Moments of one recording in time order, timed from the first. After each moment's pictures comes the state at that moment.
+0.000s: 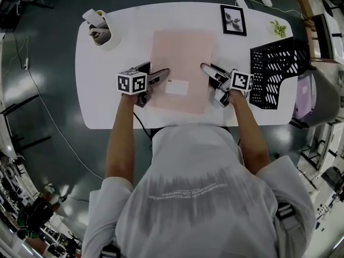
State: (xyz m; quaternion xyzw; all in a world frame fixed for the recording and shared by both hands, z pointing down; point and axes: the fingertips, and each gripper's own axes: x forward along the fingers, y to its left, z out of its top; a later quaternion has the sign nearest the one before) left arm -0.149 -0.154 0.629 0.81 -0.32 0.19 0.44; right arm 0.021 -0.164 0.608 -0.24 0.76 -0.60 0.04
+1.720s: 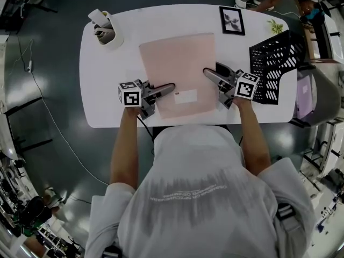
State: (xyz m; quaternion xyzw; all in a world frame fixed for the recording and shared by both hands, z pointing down) left arm -0.105 -0.079 0.552 0.87 -0.12 0.00 0.48; right arm 0.019 -0.139 0.546 -0.18 0.87 -0.45 0.06
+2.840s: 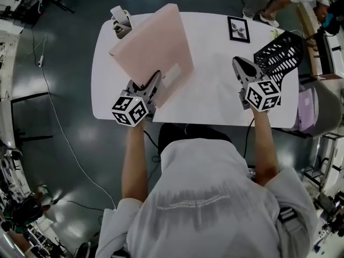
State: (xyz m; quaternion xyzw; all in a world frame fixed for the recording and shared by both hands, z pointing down) left arm -0.195 -0.084 0.447 0.84 -0.49 0.03 0.23; right arm 0.076 -0.147 0.455 -0.41 0.89 -0.18 -0.11
